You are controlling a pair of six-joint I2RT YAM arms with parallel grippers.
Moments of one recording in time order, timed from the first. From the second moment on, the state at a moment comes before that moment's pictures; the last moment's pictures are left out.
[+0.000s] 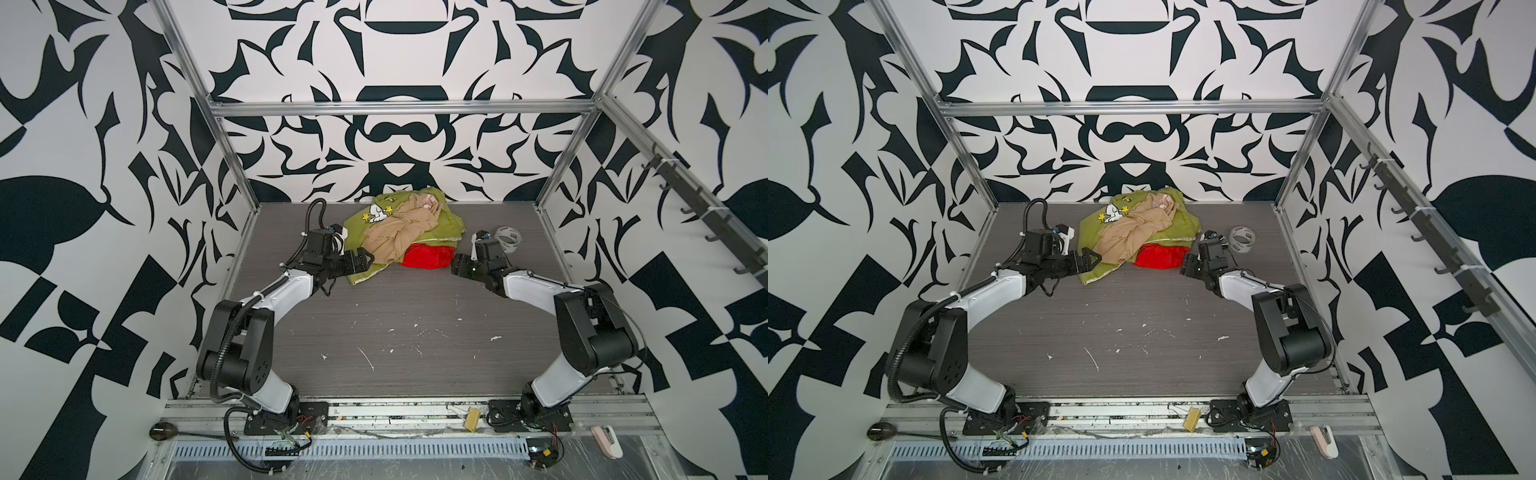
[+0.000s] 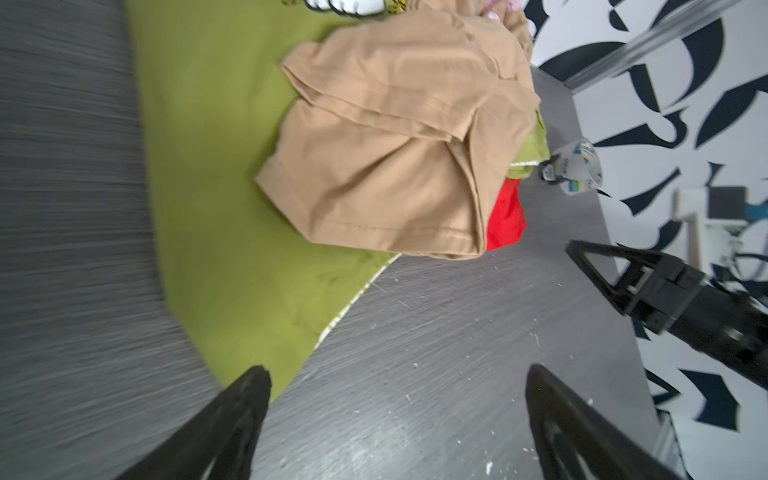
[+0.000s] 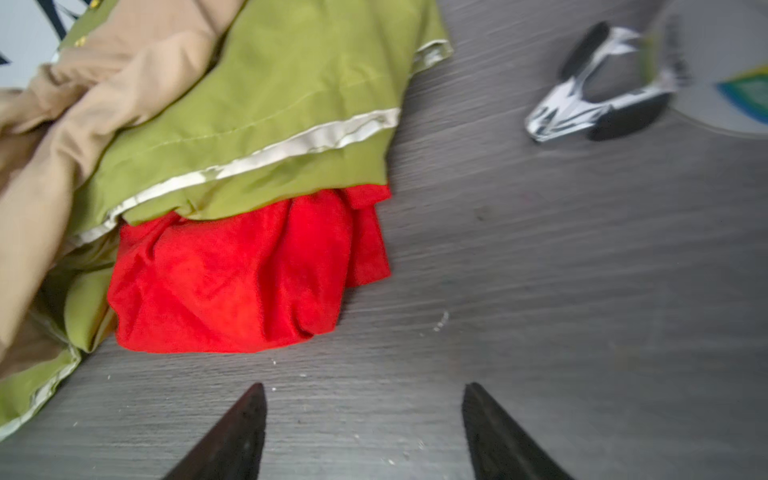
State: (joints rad) left arm -0.28 1.57 0.94 -0.07 0.46 -0.46; right arm 0.26 1.67 0.87 0.04 -0.04 0.47
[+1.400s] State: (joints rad) left arm -0.28 1.71 1.02 -0.03 0.62 -0.53; right arm 0.17 2.03 1.04 0.33 -0.40 0.65
